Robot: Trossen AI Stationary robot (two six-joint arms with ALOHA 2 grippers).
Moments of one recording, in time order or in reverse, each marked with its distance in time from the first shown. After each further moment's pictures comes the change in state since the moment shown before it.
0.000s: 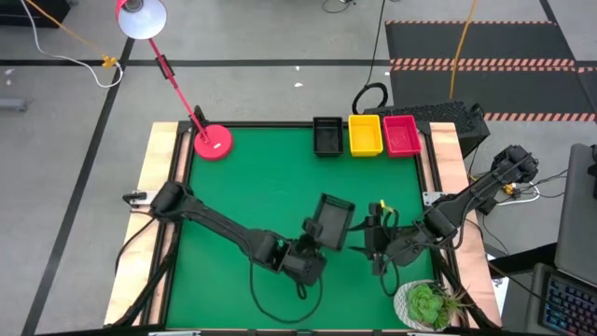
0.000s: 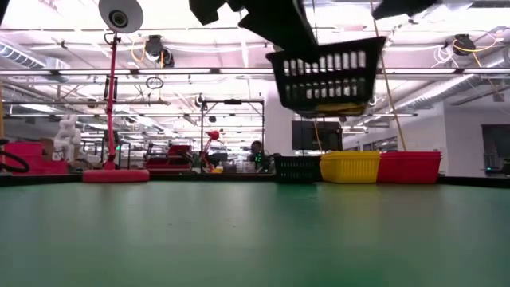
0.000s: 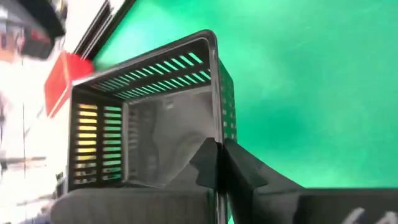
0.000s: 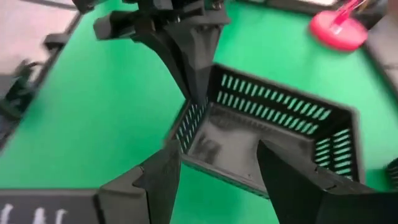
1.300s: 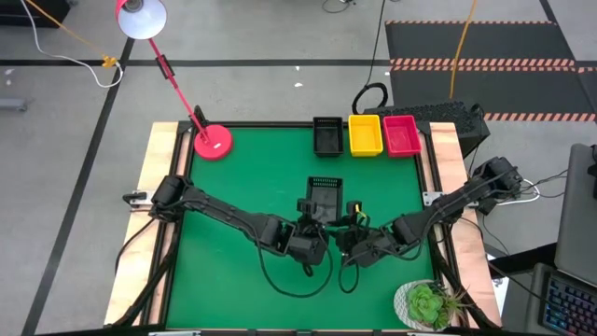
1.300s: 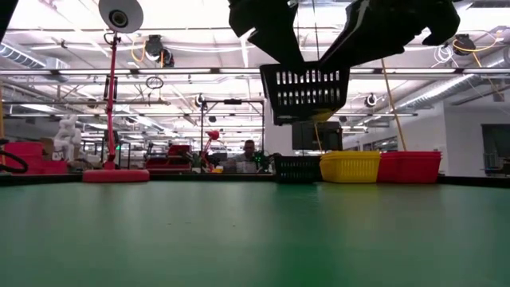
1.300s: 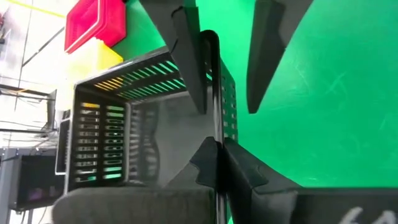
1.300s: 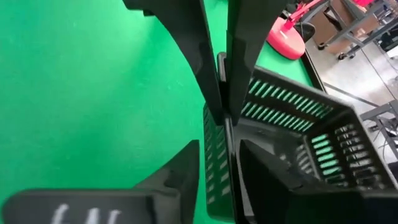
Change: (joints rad) left arm 0.094 -0.026 0.001 -0.063 -0.059 -0.224; right arm -0.120 0.278 0.001 0.225 0.172 -0.227
